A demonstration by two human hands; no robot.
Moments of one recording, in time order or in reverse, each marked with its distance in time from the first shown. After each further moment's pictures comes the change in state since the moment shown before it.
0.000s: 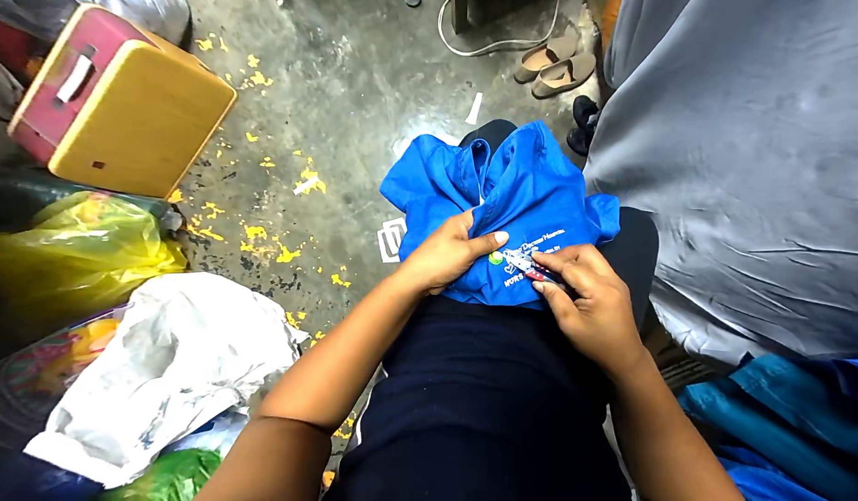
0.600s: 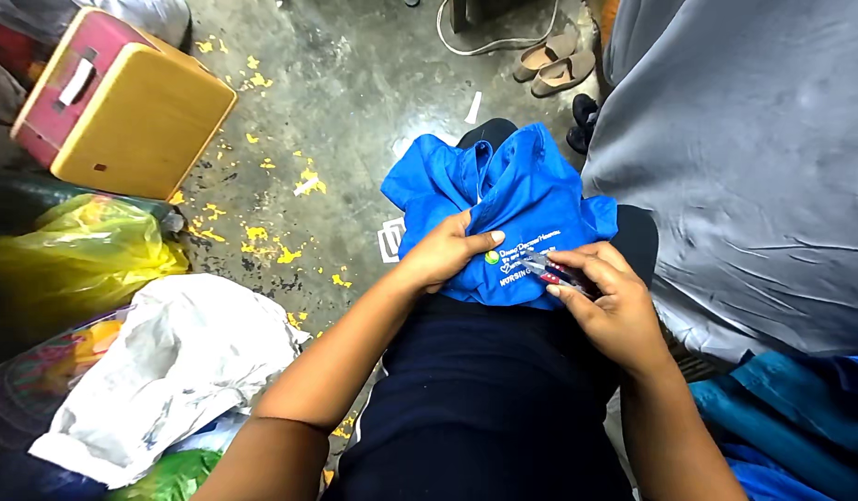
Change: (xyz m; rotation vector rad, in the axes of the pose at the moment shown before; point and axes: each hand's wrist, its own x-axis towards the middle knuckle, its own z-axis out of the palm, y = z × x) left_hand 0.000 0.001 -0.001 -0.011 0.010 -0.052; right_hand -0.003 0.005 -0.019 0.168 -0.047 0.123
